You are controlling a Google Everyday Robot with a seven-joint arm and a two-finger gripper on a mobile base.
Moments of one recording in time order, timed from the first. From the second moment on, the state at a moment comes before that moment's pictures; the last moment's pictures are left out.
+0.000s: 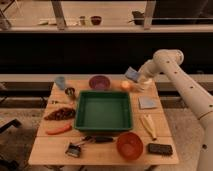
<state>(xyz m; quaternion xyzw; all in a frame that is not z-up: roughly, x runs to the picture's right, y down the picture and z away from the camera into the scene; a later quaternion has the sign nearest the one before) 0.234 -0.089 0.859 -0.10 -0.11 0.12 0.98</state>
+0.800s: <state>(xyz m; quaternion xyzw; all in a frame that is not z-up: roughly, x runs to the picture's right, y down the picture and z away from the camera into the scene) 0.279 -0.092 0.876 -0.11 -0.10 0.14 0.98</state>
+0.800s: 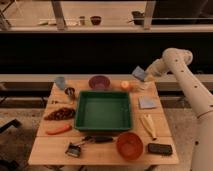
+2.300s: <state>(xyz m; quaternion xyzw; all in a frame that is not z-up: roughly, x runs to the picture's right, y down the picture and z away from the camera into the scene) 0.322 -0.098 0.907 -0.15 -0.09 0.16 0.97</state>
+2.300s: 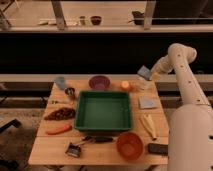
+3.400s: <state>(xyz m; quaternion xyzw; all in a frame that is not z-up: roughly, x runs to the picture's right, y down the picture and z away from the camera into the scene) 0.317 -0.097 0.911 -0.15 -0.09 0.16 0.97</state>
